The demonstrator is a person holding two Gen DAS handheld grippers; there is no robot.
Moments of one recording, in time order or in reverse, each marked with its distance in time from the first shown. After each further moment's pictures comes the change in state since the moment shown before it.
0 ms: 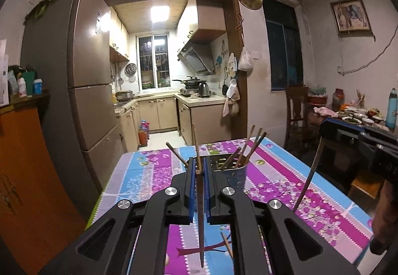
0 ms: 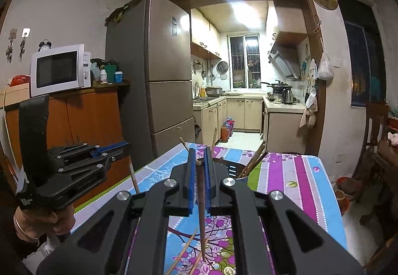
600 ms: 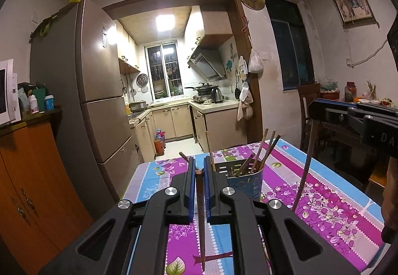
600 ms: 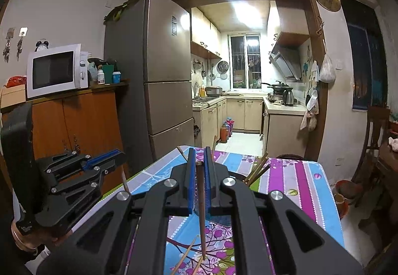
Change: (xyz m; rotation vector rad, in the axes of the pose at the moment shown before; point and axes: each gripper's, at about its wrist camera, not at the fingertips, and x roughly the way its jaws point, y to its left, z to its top) left arm 0.004 -0.012 0.004 0.060 -0.034 0.088; right arm 0.021 -0.004 0.020 -0.010 0.006 -0.004
